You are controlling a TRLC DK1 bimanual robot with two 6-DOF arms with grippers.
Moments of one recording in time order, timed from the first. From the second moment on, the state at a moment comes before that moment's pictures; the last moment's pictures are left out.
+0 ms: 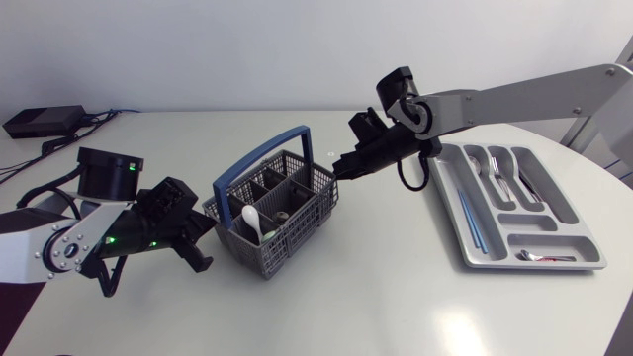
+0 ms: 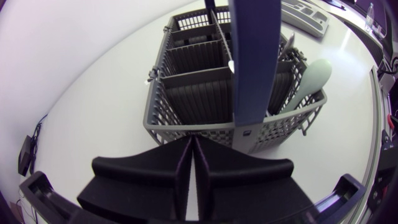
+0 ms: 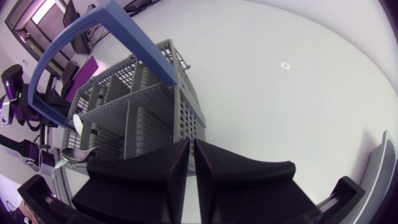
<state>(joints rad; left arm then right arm) -0.24 1.34 0.55 -0.01 0.20 0.50 0.35 2.02 1.42 -0.39 -0.51 -0.13</state>
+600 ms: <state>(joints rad) -0.37 1.64 0.73 0.05 0.15 0.49 0.27 1.70 1.04 -0.38 -0.49 -0.19</state>
